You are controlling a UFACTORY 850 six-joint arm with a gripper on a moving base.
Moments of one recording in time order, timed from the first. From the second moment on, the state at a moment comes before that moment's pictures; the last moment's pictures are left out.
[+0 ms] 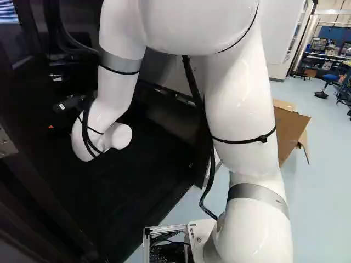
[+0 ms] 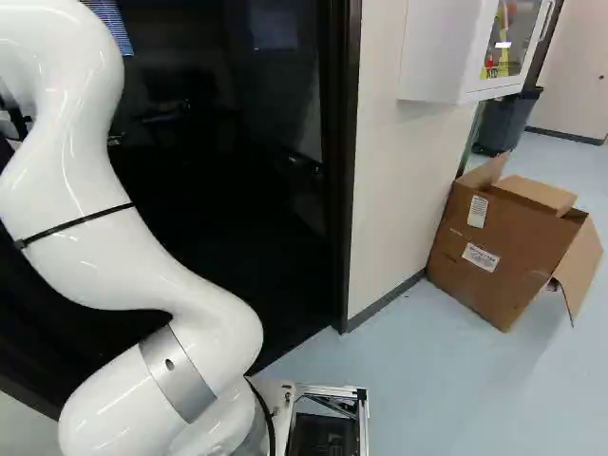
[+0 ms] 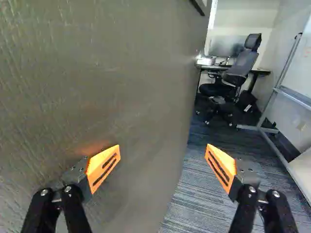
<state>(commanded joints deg) 54.1 -24.1 -47.4 -0.3 57.8 0.0</state>
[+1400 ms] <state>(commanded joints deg) 57.0 -30.5 -55.8 -0.3 57.8 0.0</state>
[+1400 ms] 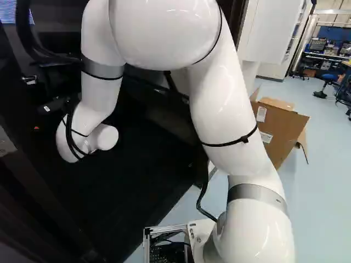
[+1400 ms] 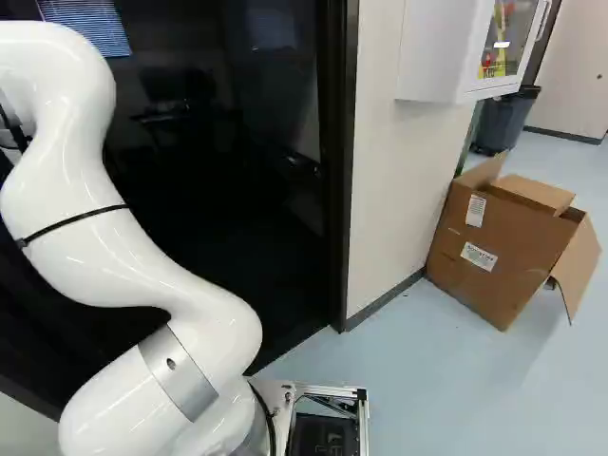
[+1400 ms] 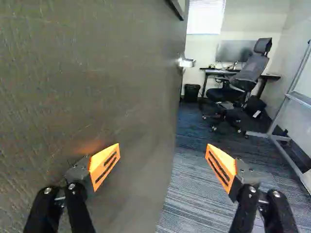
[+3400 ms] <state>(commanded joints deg) 52.0 -20.2 -42.7 -0.3 57.7 0.0</state>
